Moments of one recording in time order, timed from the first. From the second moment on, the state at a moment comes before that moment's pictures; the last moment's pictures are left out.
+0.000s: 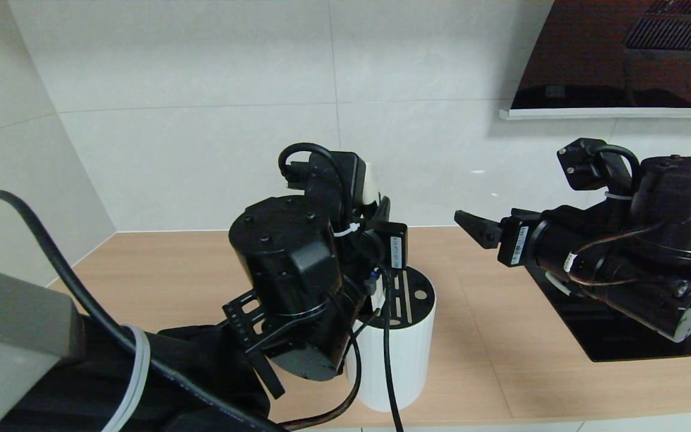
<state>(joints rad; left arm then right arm) -0.90 1.90 -0.90 -1.13 0.61 0.00 0.62 1.59 -0.76 -0.75 -0.22 0.18</state>
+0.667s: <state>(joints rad) -0.89 1.95 -0.89 -0.96 0.61 -0.11 0.62 1.60 -0.76 -0.75 -0.22 0.18</state>
